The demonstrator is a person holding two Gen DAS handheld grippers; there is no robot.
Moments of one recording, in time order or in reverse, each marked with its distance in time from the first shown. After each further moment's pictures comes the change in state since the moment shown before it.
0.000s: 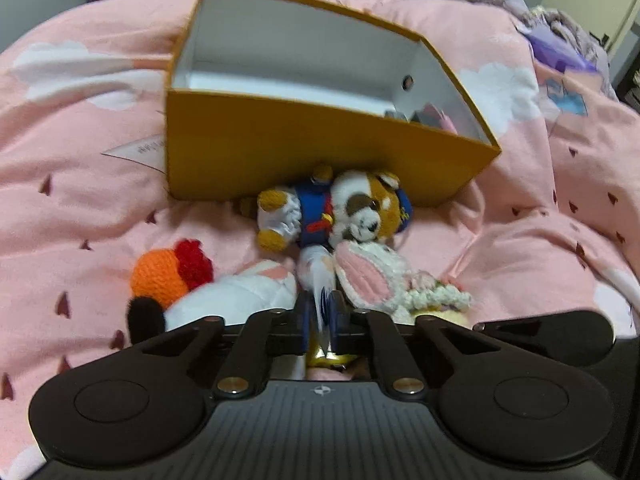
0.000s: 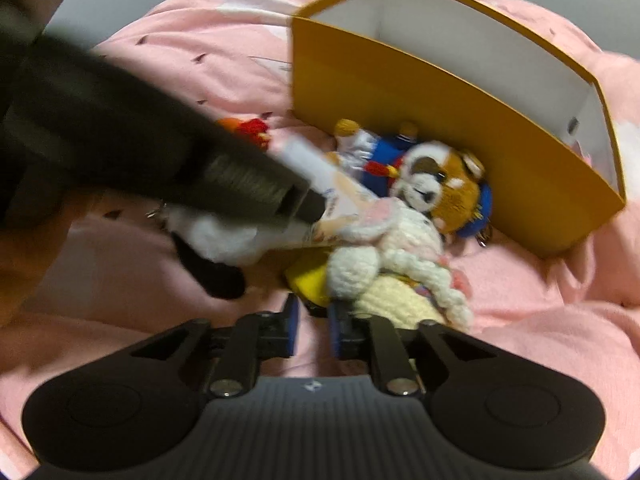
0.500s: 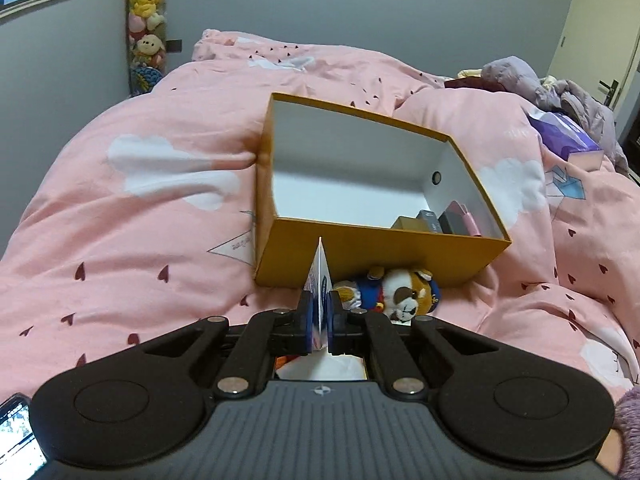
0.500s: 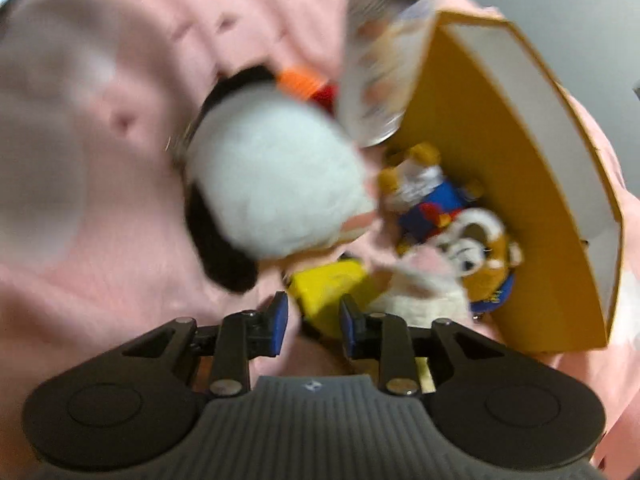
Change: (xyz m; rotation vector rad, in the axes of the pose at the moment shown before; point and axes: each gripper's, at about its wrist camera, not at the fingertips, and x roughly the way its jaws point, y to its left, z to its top) left arm -0.075 0.029 0.025 -0.022 -0.185 0.080; right arm 0.042 0.054 0.008 -0.433 0.110 -0.188
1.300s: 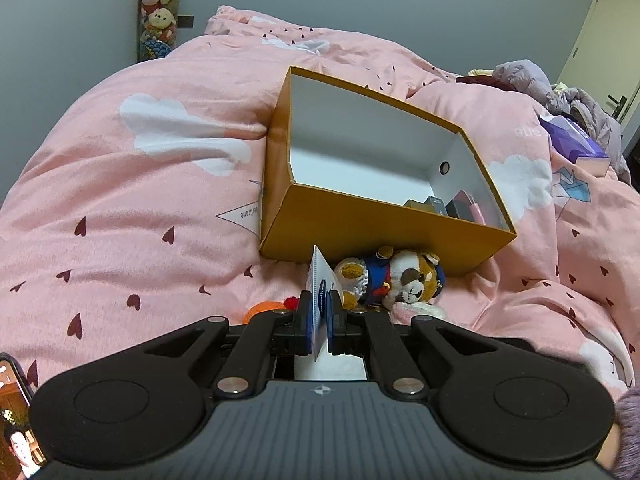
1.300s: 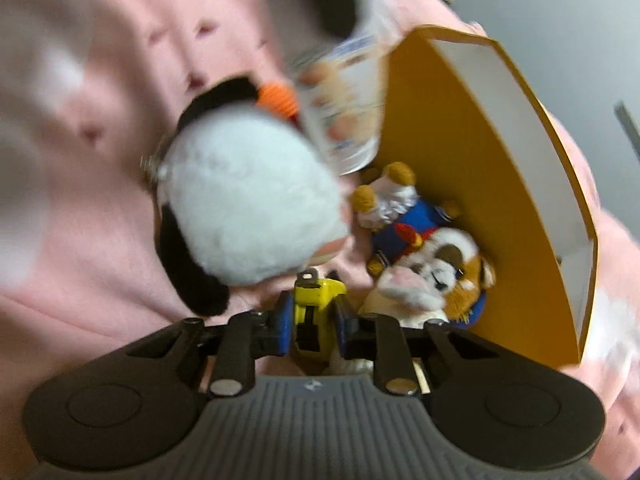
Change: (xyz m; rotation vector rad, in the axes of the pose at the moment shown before) left arm 0.007 0.013 -0.017 -0.074 0.032 -0.019; right arm -0.019 -0.016 0.011 0.032 -0.054 -0.077
